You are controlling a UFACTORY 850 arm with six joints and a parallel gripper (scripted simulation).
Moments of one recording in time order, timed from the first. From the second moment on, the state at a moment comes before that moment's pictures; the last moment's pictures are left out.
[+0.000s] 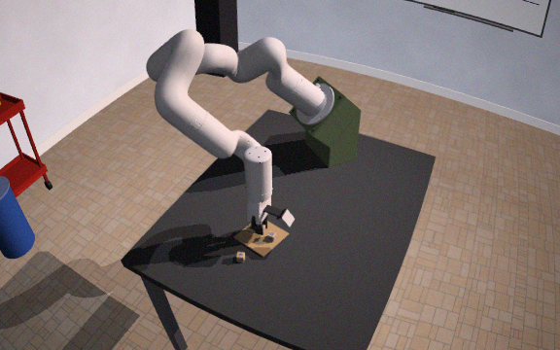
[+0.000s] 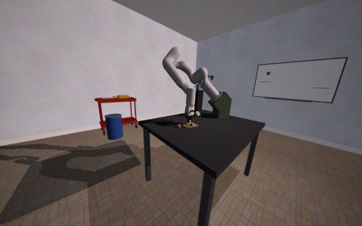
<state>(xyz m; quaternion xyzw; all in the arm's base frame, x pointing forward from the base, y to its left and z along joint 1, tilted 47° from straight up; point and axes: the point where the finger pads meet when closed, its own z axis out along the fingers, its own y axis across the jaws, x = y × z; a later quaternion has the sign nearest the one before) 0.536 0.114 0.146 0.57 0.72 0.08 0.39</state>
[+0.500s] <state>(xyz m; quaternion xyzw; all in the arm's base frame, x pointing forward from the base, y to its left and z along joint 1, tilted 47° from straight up) 0.548 0.109 0.134 0.57 0.72 0.08 0.39</state>
